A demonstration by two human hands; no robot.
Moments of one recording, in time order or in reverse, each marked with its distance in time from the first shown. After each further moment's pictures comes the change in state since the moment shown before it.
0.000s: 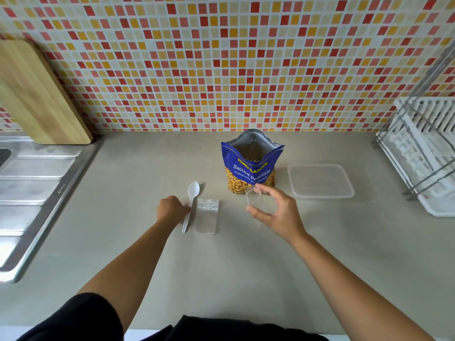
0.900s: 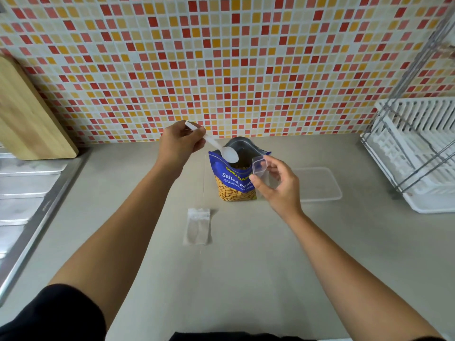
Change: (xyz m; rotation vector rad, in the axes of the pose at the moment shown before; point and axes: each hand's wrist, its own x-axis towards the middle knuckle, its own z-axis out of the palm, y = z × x) left_hand -0.042 0.140 -0.103 -0.963 0.035 0.545; right_hand 0.050 -0.013 -0.022 0.133 0.251 0.011
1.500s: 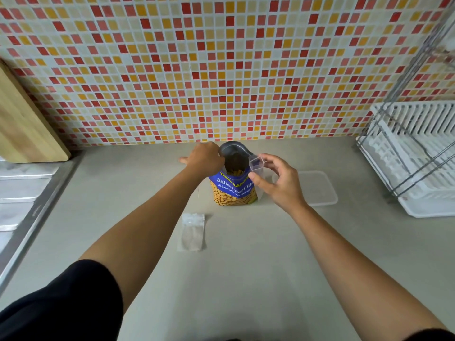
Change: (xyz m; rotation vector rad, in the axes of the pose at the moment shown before) left_hand 0.027 -0.024 0.057 1.066 -0.275 -0.066; right_hand 0.030 0.004 -0.019 -0.110 -0.149 0.023
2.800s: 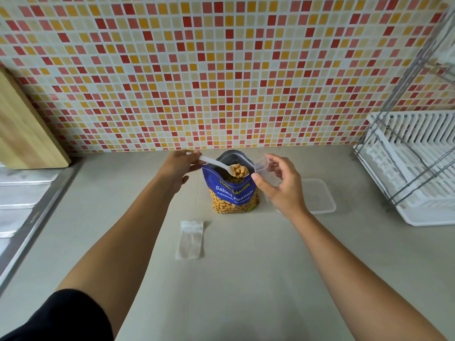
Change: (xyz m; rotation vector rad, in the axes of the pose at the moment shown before) left_hand -0.018 -0.035 -0.019 -1.036 0.003 -0.285; right_hand 0.003 -0.009 -0.004 0.009 0.137 -0.105
